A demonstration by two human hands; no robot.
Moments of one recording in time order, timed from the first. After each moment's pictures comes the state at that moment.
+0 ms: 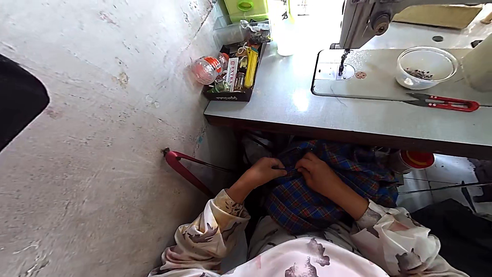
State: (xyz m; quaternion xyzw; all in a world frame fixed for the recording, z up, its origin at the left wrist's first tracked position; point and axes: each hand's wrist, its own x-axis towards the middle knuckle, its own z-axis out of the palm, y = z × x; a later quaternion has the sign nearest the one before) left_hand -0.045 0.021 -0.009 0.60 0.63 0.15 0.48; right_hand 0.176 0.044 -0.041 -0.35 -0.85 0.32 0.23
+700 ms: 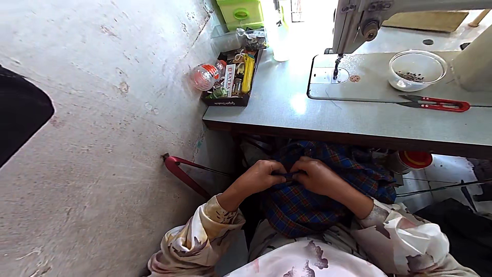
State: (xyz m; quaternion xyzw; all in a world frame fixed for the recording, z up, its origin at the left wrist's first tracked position) left_hand -0.046 0.011 0.018 0.73 0.53 0.16 0.41; right_hand 0.173 0.048 0.010 -0.38 -0.81 0.44 0.09
